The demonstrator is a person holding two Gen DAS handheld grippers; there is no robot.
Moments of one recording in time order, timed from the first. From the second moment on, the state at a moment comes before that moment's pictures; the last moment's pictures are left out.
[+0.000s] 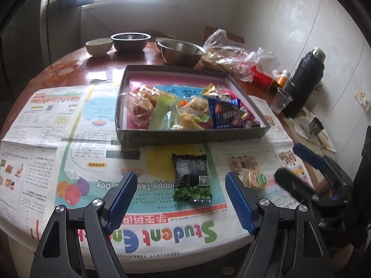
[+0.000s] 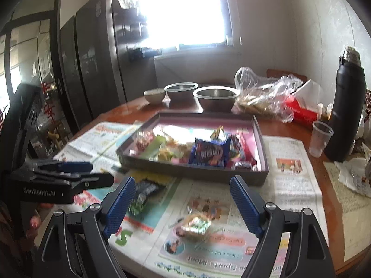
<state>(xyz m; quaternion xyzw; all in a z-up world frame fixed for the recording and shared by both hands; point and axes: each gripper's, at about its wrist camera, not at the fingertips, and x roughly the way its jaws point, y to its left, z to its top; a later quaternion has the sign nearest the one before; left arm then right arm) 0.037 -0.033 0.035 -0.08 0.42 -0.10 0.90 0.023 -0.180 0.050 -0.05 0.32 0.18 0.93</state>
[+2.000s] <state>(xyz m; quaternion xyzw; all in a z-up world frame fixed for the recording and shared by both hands) 0.077 -0.058 -0.019 -0.07 0.48 -0.09 0.87 0.047 -0.185 -0.027 -0.08 0.37 0.17 0.91</state>
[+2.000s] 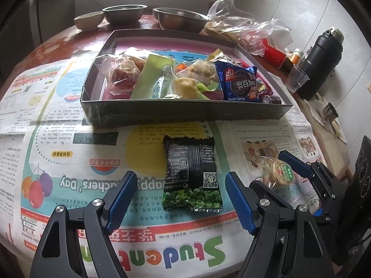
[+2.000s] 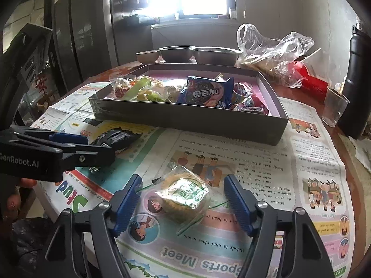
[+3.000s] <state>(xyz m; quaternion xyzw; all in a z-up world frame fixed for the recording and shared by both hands) 0.083 -0.065 -0.019 -0.03 0.46 -0.07 0.89 0.057 -0.186 -0.028 -0.06 0.35 0.21 0.91</state>
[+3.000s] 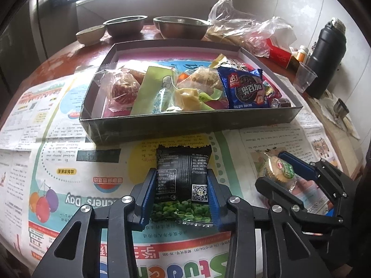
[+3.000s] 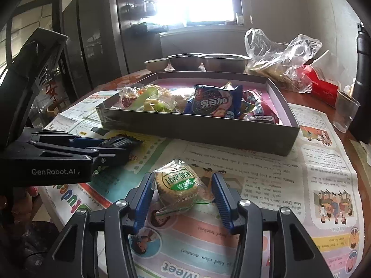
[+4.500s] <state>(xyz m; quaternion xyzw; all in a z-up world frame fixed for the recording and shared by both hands) 0.090 -0.053 0.031 -0.07 0.42 -0.08 0.90 0.074 -0.189 0.027 -0.04 0.30 0.20 0.93</state>
